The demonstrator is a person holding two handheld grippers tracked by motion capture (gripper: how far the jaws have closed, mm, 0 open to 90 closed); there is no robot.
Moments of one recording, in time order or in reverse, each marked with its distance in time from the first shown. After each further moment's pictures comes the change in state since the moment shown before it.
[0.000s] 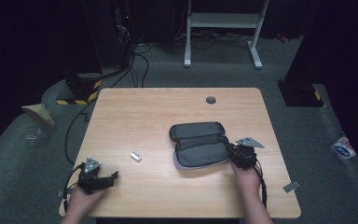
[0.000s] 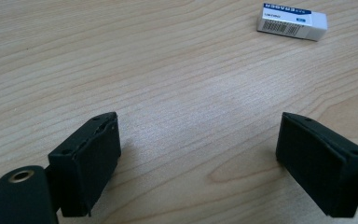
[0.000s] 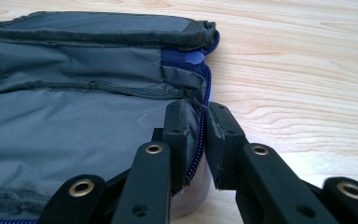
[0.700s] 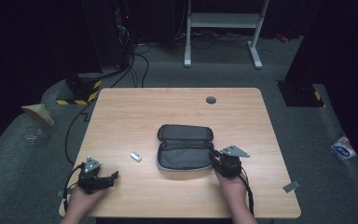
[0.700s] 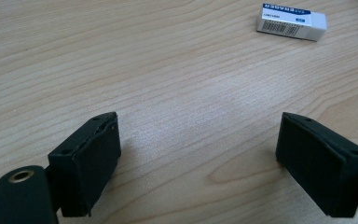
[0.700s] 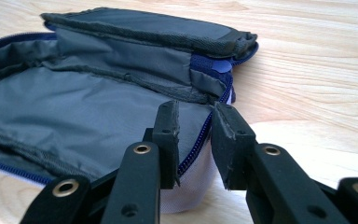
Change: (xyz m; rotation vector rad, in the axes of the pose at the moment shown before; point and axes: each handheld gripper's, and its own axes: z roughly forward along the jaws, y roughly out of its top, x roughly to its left) left arm 0.001 0.000 0.000 0.001 -0.002 0.007; right arm 0.056 -0.011 -0.006 -0.035 0.121 -0.034
